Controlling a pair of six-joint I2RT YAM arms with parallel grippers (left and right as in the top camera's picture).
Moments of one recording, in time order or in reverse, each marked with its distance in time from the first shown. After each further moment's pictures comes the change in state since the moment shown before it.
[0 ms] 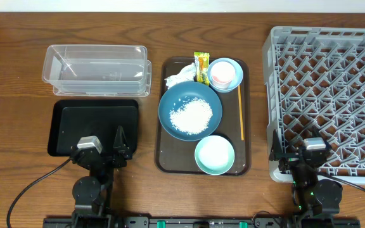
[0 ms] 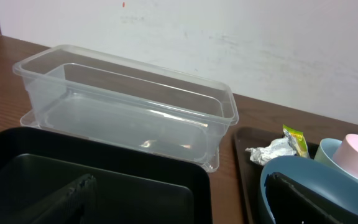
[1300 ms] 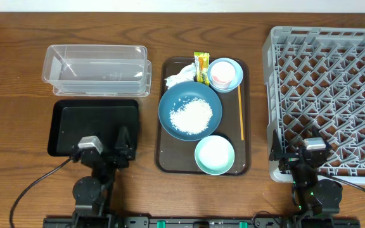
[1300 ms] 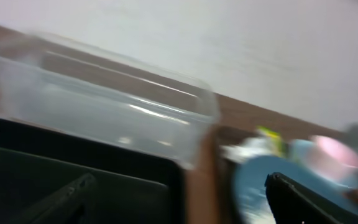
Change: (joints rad) left arm 0.001 0.000 -0.011 0.019 0.100 -0.109; right arm 0.000 0.000 0.000 0.000 0.000 0.000
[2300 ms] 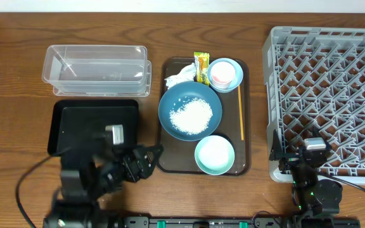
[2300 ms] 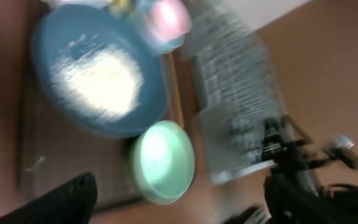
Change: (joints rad) left arm -0.001 0.470 0.546 -0.576 0.679 -0.182; right arm 0.000 0.000 0.000 0.001 0.000 0.000
